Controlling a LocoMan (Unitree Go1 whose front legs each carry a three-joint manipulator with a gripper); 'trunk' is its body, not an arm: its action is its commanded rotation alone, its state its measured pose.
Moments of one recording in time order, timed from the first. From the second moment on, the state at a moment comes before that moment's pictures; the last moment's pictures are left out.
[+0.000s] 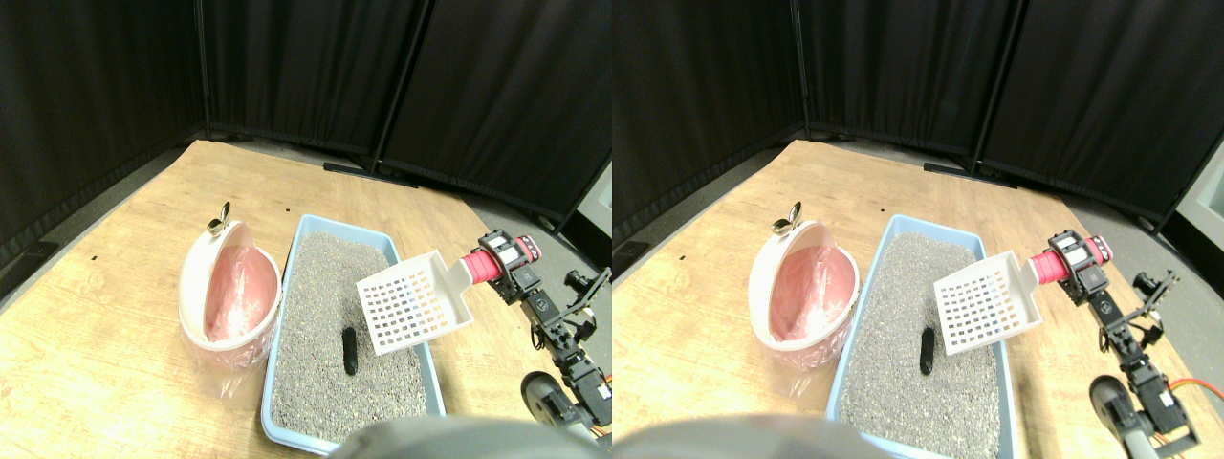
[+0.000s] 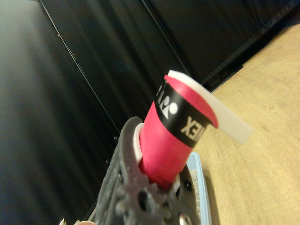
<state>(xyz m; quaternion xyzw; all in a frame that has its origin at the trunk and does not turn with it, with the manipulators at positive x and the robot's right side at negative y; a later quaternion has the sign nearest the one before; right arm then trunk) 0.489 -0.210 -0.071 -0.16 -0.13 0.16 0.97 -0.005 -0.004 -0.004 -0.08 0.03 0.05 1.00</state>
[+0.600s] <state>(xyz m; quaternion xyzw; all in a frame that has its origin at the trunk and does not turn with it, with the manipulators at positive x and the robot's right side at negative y) 0.502 -0.202 -0.075 -0.28 -0.12 0.14 0.94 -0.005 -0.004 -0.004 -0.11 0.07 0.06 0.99</state>
